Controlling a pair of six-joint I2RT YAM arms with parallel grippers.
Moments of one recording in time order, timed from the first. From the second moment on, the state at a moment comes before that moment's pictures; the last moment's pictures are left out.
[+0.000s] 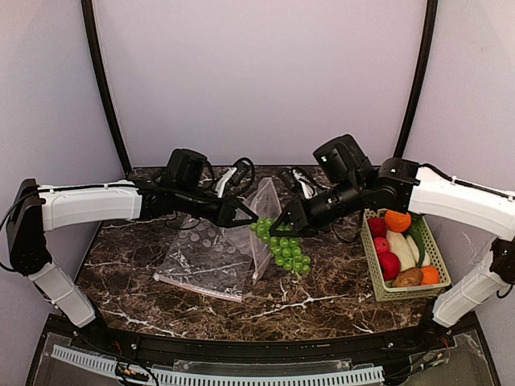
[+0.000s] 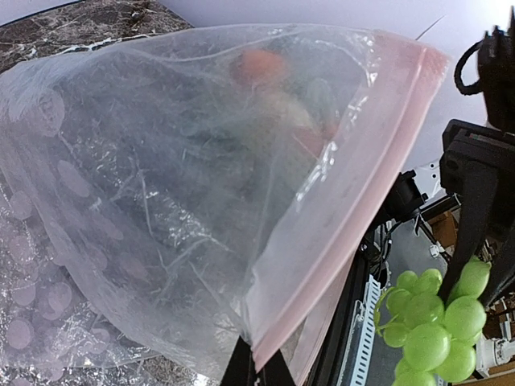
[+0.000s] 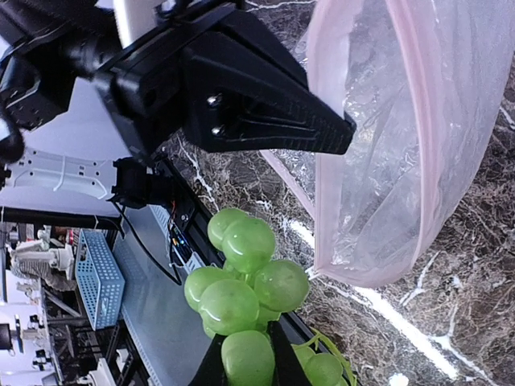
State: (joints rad) left arm -0.74 1.58 1.14 -0.13 0.63 -0.31; right arm 0.96 1.42 1.31 -0.61 -0.42 0.66
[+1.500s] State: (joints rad) left arm -0.84 1.56 1.11 -0.16 0.35 -0.24; right arm 1.03 1.57 1.43 -0.50 0.21 1.24
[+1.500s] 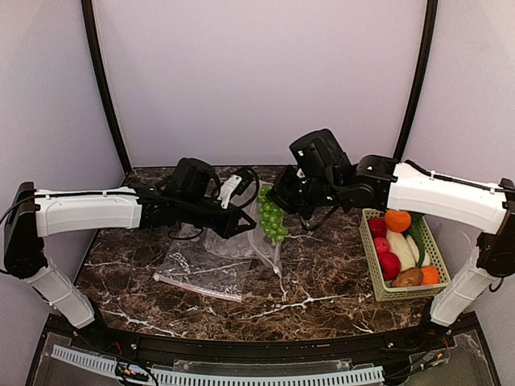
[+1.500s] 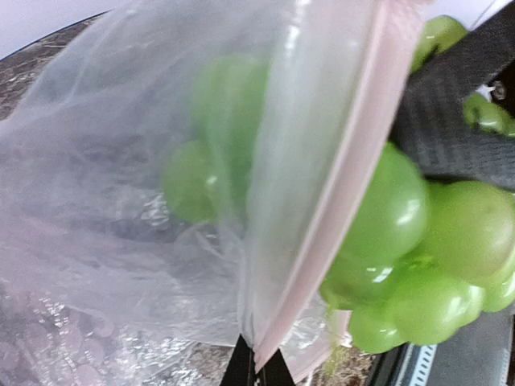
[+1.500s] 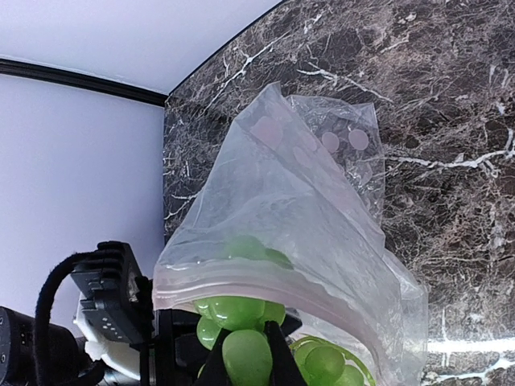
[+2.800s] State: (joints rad) left arm -0.85 1.46 1.04 0.15 0.51 -0.76; right arm 1.07 1.51 1.33 -0.49 0.33 1.11
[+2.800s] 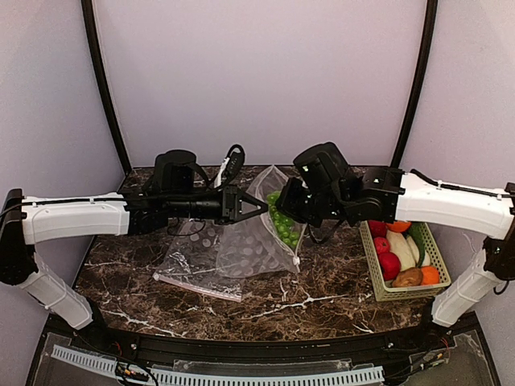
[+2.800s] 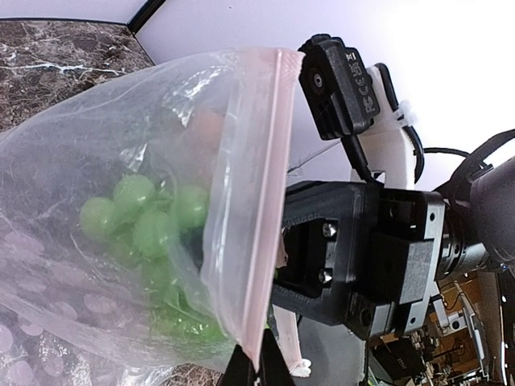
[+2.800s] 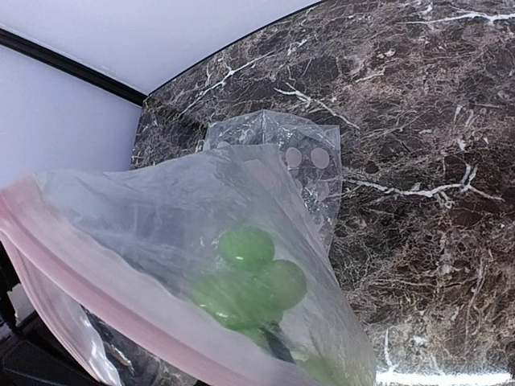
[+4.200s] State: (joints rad) left arm -0.83 1.28 0.85 -0.05 0.30 -0.64; right arm 1.06 1.00 1.18 -0.70 0.36 0.70
